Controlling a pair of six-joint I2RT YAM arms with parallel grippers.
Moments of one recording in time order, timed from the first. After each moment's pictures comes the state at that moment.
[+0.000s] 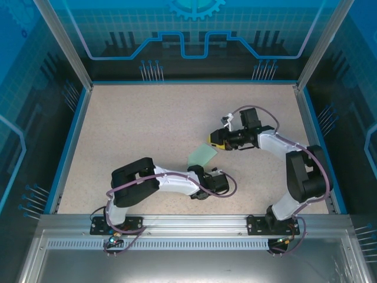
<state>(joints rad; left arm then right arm) -1.20 1.96 1.15 -0.62 -0.76 0.07 0.27 1.64 0.94 -0.27 -0.92 0.51</state>
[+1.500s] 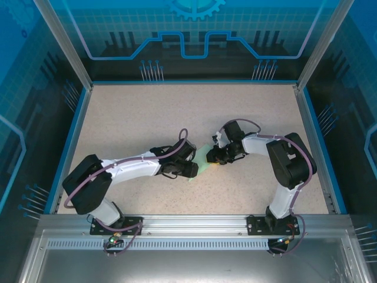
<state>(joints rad) -0.82 1.59 0.90 -0.40 0.06 -0.59 0.40 1.81 0.91 -0.33 -0.66 0.40</state>
